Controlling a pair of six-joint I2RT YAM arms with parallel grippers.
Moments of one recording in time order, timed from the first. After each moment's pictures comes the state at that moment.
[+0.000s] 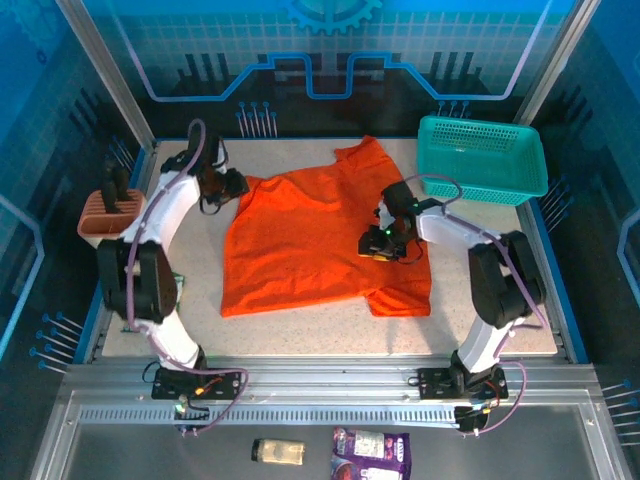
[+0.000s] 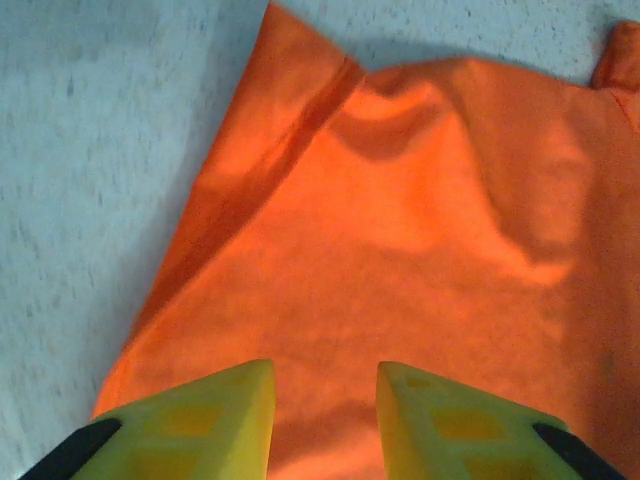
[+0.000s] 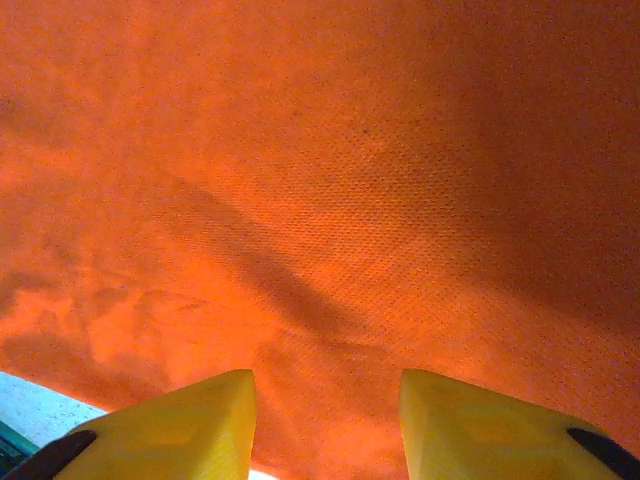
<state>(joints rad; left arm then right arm) -0.03 1.81 1.58 -0.81 0.17 -0.46 0.37 1.77 1.15 -0.68 -0.40 0.48</state>
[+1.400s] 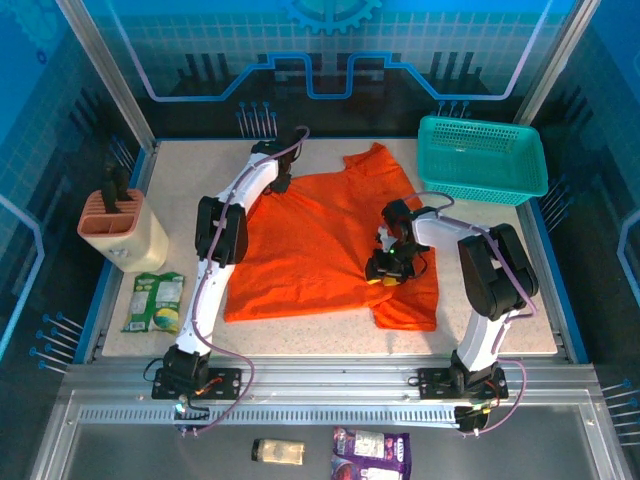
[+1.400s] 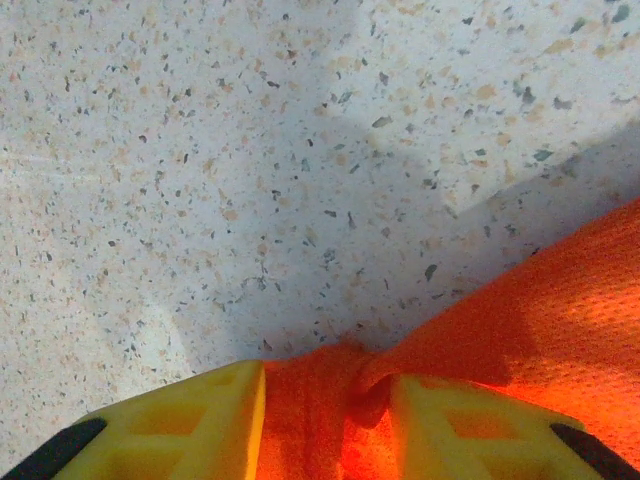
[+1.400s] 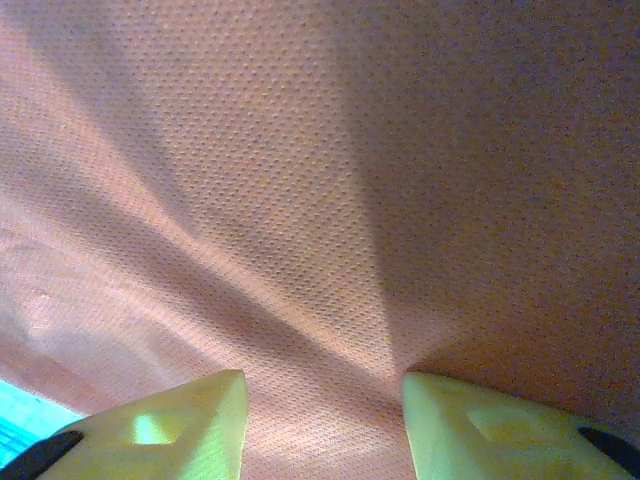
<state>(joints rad) -0.26 2.60 2.40 -1.00 -0.44 0.10 0.36 1.81 1.08 -0.84 -0.39 0.34</state>
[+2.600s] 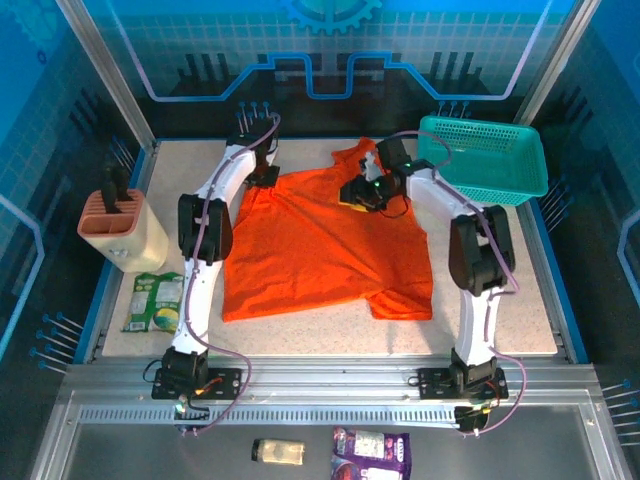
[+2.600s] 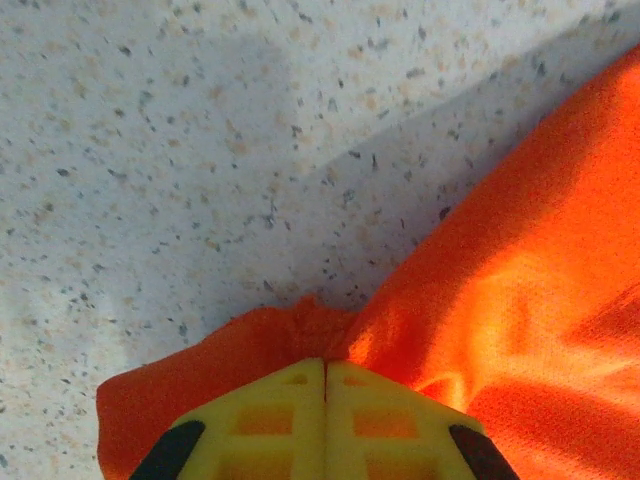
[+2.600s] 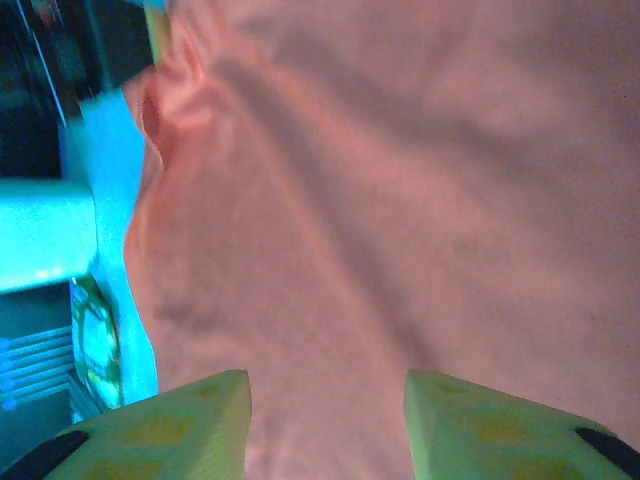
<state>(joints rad) -0.16 2.53 2.34 -1.06 -0.13 -0.01 0.32 2.08 1.69 -0.62 -0.60 0.49</state>
